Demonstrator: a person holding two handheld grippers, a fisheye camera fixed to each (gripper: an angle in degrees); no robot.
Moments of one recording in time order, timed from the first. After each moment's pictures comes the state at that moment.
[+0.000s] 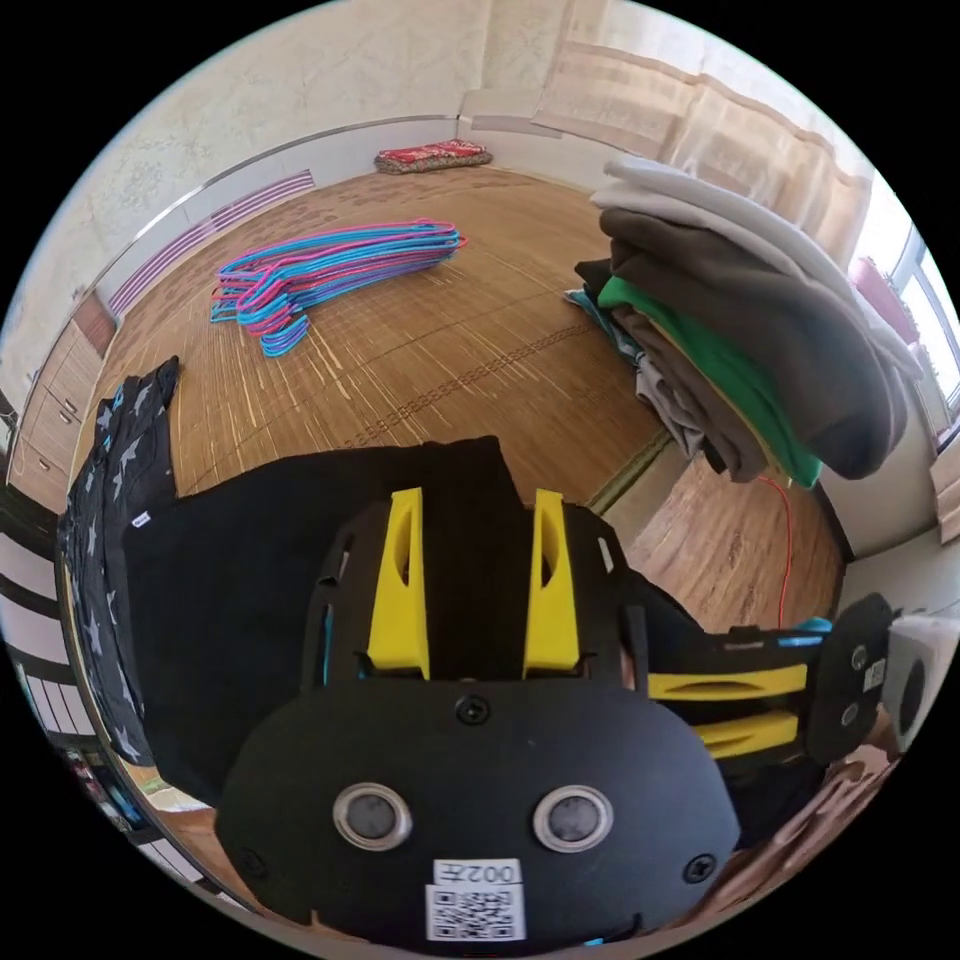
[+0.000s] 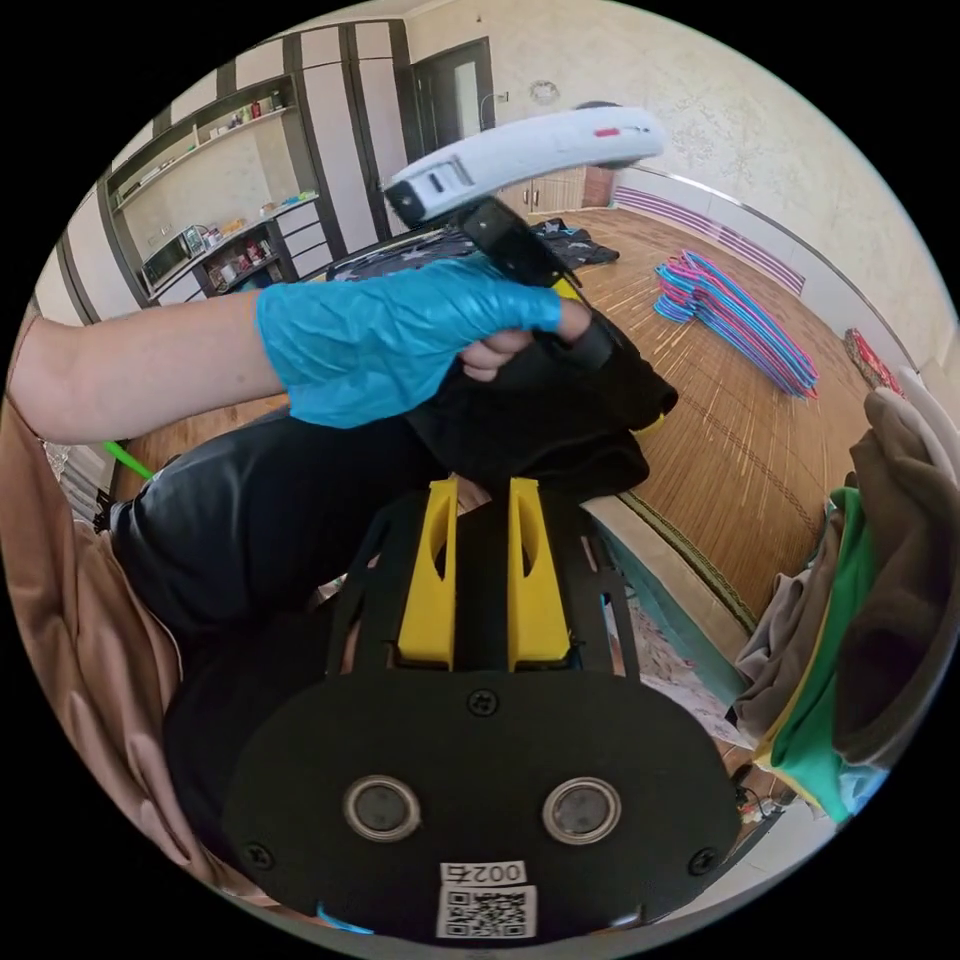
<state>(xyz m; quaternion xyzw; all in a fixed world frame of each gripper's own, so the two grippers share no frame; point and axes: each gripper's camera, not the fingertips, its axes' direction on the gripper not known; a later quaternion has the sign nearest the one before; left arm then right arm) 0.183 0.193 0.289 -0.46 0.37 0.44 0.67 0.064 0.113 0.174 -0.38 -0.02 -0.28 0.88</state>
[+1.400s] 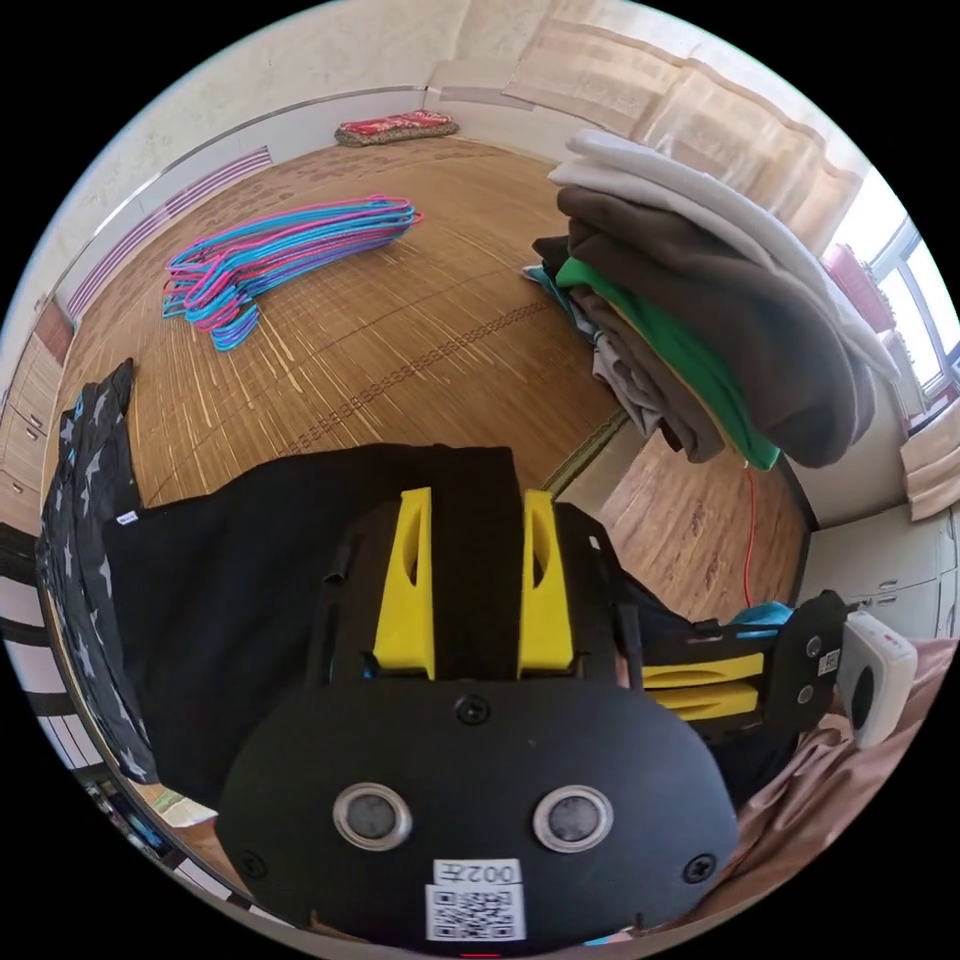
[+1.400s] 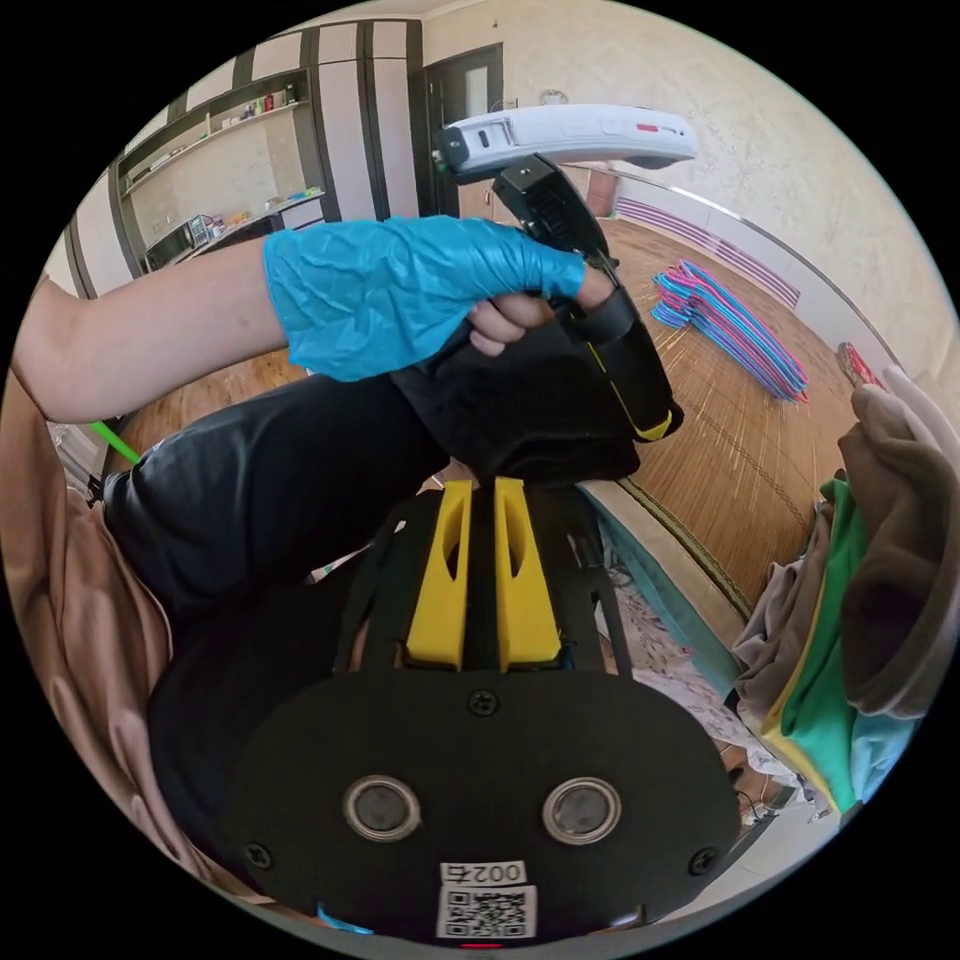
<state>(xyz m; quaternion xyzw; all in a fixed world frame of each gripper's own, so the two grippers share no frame) 0.224 0.184 0.267 -0.49 0.41 0.45 0.62 0.083 0.156 0.145 -0.37 -0.01 -0.29 0.88</state>
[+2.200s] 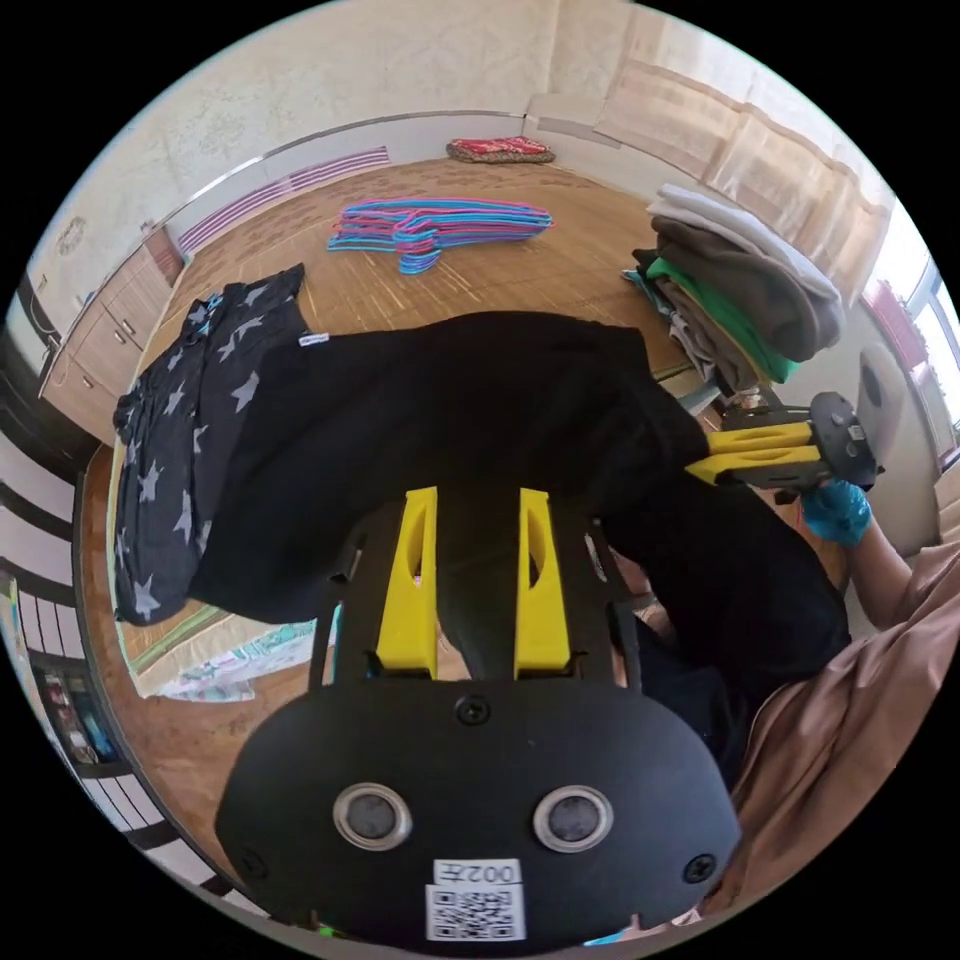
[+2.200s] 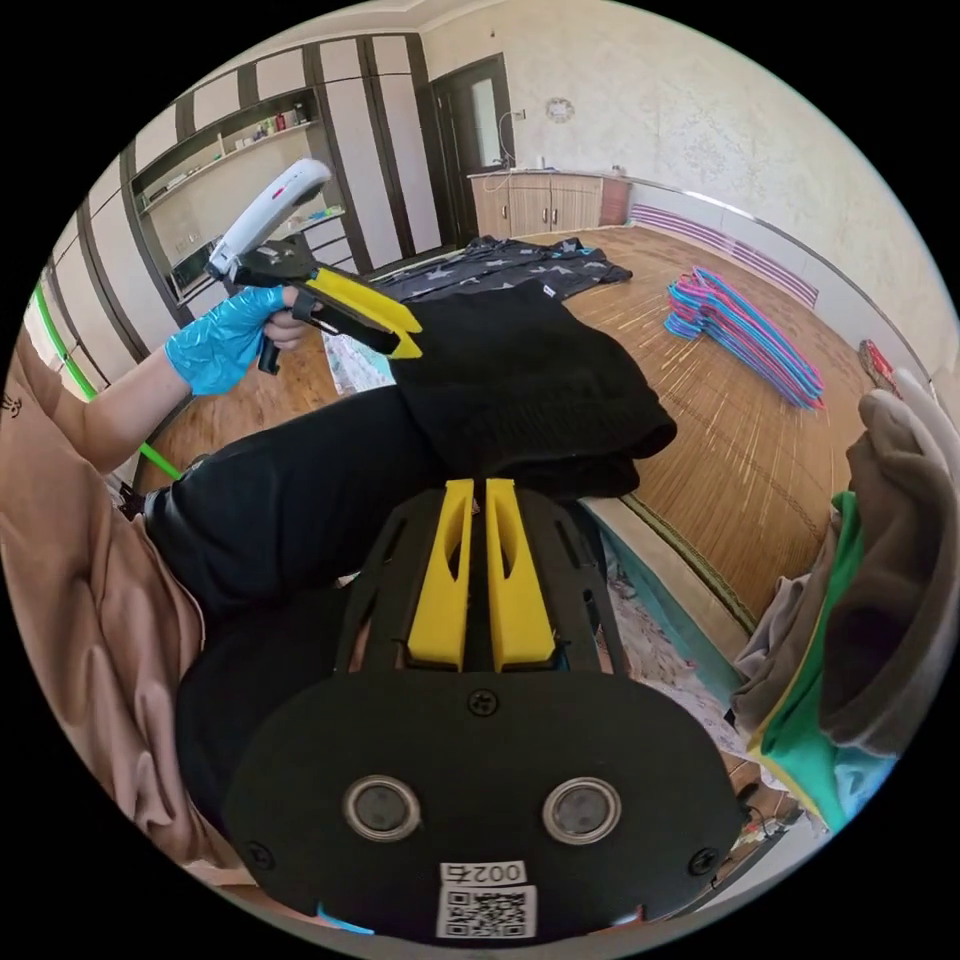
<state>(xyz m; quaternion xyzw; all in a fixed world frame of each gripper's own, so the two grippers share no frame) 0.014 0.135 0.257 -0.47 0.32 0.42 0.71 0.089 0.115 0.154 -0.38 -0.07 -0.26 0.88</state>
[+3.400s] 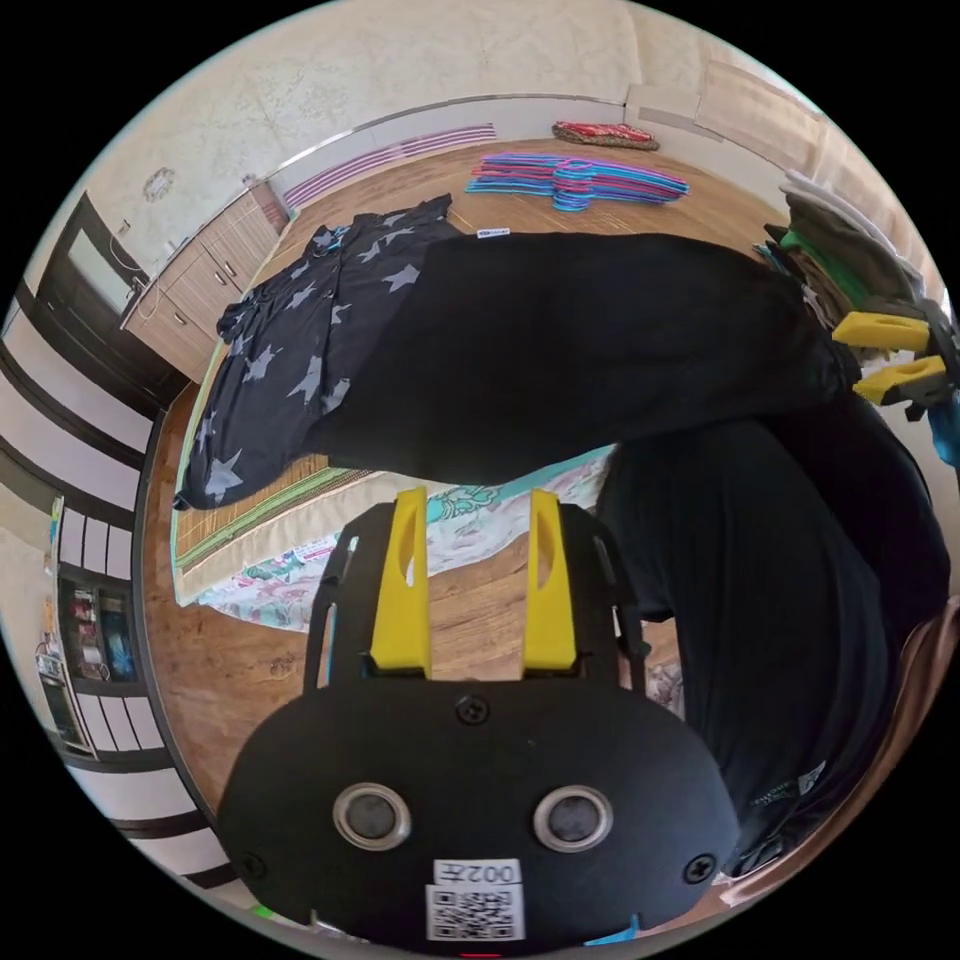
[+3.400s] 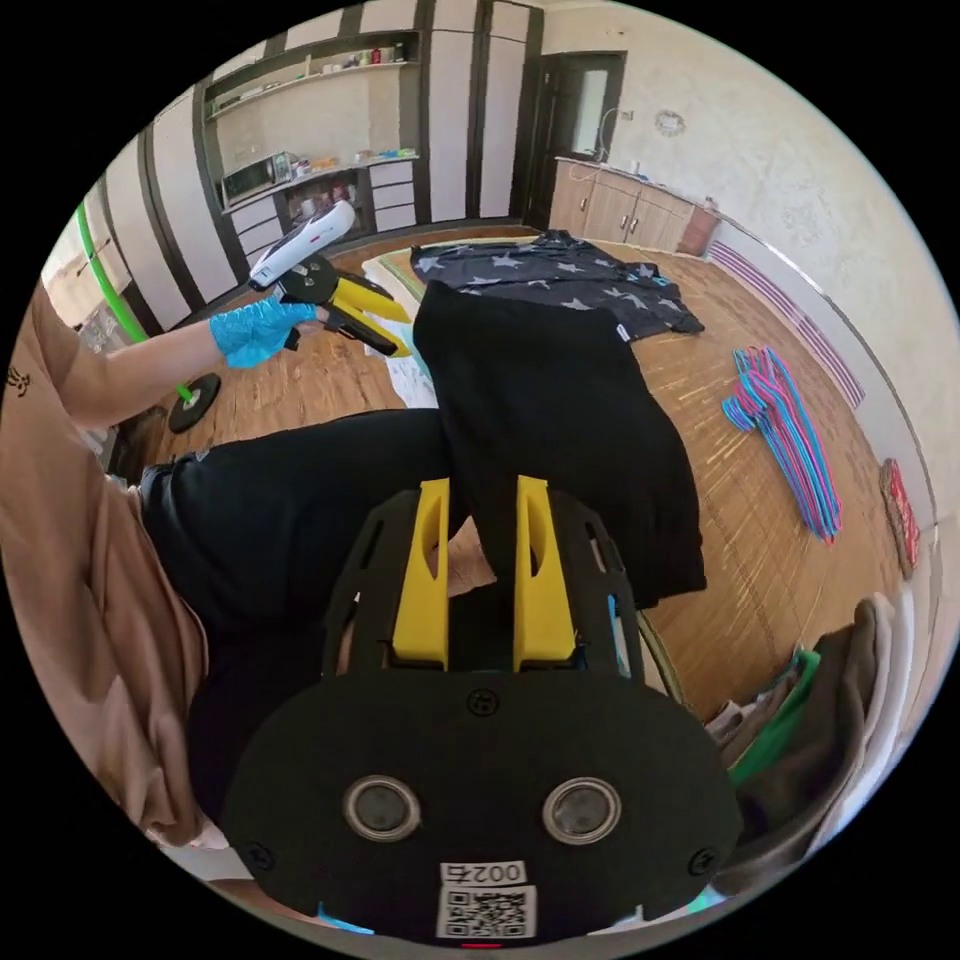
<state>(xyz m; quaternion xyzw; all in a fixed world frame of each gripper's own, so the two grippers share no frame) -0.168 0.181 0.289 -0.44 0.20 0.45 0.75 -0.089 0.088 0.230 -0.40 -0.09 -0.41 0.81</state>
